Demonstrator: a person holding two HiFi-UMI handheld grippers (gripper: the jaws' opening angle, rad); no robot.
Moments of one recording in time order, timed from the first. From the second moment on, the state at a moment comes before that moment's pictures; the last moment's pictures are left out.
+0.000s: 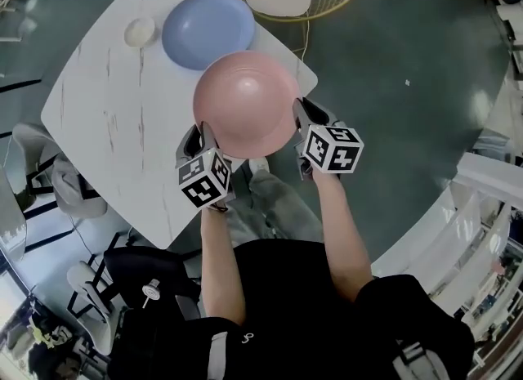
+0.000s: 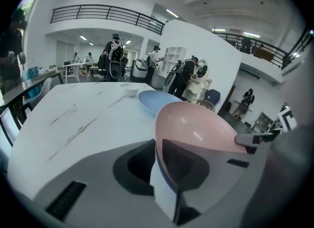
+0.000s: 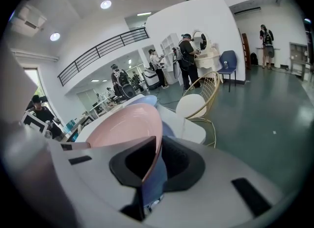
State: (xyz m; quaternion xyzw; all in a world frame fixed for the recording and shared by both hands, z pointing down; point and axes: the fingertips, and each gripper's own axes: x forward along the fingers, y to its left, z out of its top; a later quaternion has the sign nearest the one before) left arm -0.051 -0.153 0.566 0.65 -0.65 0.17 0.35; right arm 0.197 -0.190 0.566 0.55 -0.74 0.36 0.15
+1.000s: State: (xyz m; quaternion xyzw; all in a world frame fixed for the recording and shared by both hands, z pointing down) left arm -0.057 -0.151 0.573 0.65 -0.66 0.22 0.30; right arm 0.210 -0.197 0.566 0.58 -0.73 0.34 0.13
